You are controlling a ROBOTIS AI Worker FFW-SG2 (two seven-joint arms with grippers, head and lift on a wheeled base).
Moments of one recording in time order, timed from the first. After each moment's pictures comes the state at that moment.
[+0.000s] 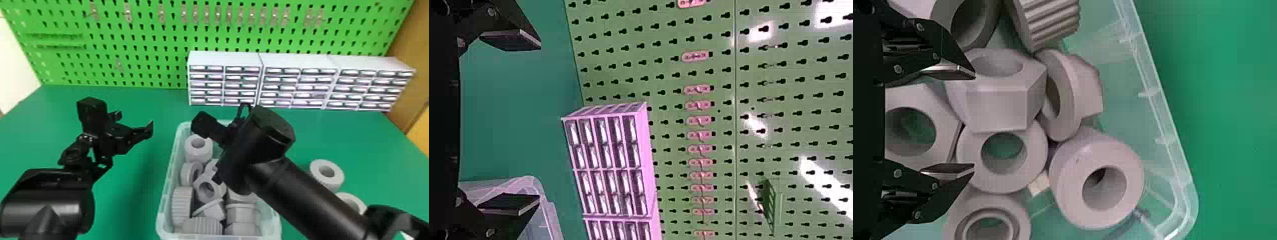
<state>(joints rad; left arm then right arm) -0.12 0.10 0.08 -1.64 -0.03 0.28 -0.42 -0.65 -0.09 0.85 -1.47 0.53 1.33 0.96</state>
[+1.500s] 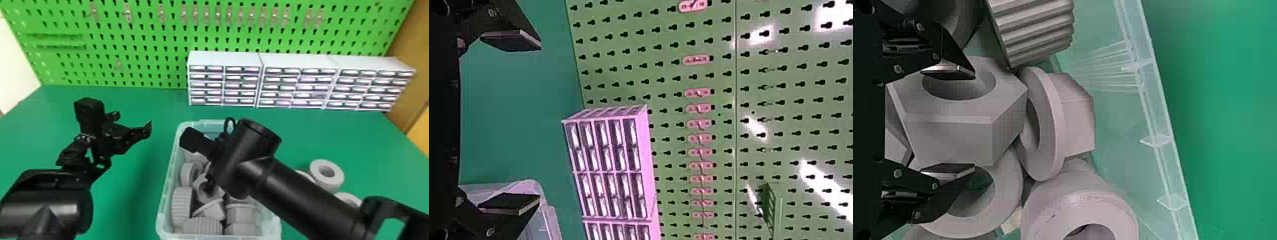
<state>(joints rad) -0.12 0.10 0.09 -1.64 -0.02 0.28 -0.42 -0.71 -0.07 0.95 -1.30 0.24 1.19 0.73</state>
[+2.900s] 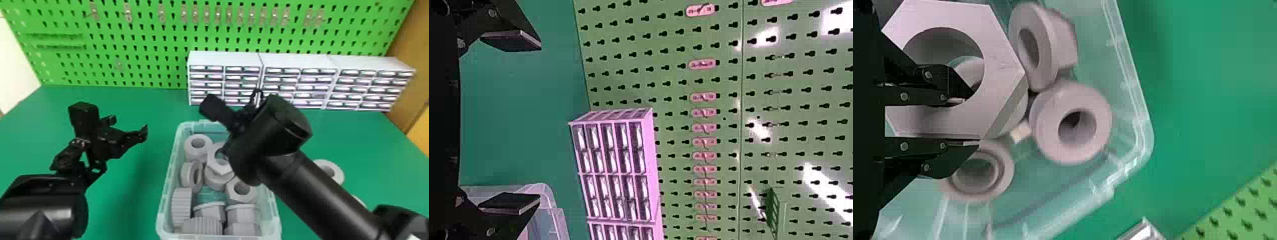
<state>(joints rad) -0.10 0.10 0.12 -1.64 -0.01 0.28 -0.44 -0.63 -0.11 0.76 -1.57 0.62 1.31 0.88</state>
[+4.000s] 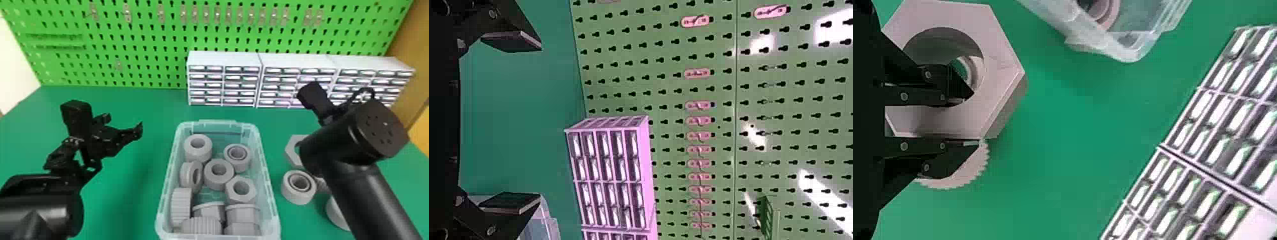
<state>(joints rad) -0.10 0.10 0.14 -1.65 -0.01 0.28 -0.44 -0.42 -0.14 0.30 -1.69 1.13 1.37 1.13</state>
